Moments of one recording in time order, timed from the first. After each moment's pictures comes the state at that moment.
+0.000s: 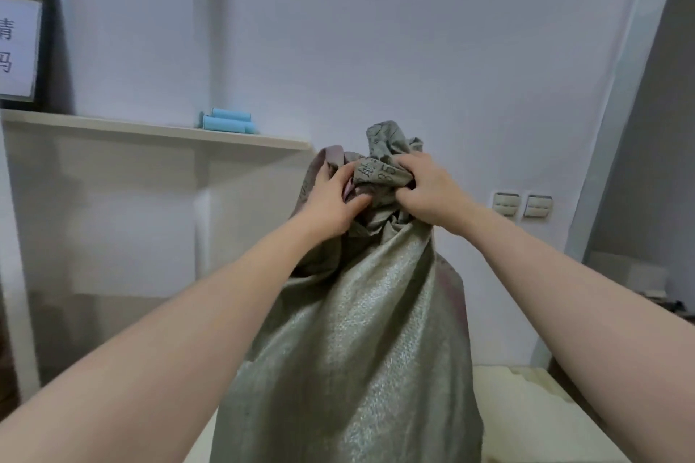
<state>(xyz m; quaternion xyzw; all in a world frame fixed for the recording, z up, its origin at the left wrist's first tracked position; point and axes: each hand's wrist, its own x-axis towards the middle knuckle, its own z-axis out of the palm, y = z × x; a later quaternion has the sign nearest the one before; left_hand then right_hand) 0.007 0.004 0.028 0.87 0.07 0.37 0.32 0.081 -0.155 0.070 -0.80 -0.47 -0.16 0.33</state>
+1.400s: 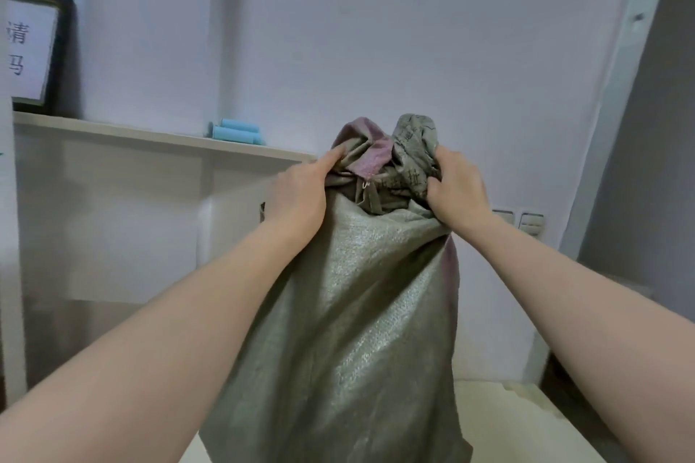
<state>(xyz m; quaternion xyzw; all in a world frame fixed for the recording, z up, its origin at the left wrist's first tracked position) -0.065 0.010 0.054 0.86 0.16 0.48 0.08 0.067 -0.160 0.088 -0.83 -0.34 -0.34 0.29</state>
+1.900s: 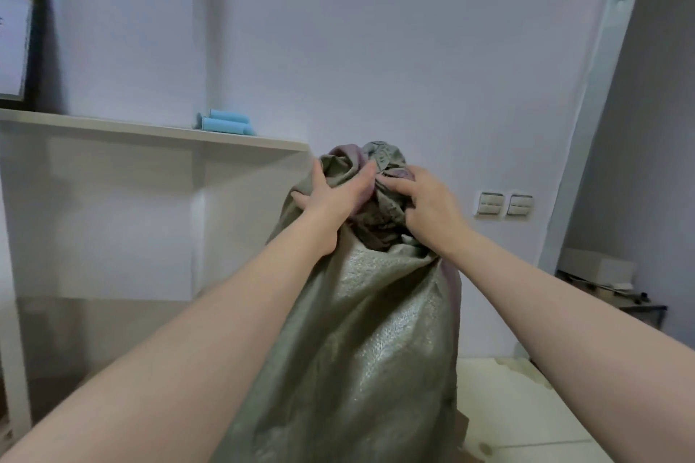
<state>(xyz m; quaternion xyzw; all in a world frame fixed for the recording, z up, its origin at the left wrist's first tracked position) -0.036 -0.029 0.039 0.66 0.20 0.32 0.65 0.046 -0.158 0.042 -0.82 -0.43 -0.27 0.25</state>
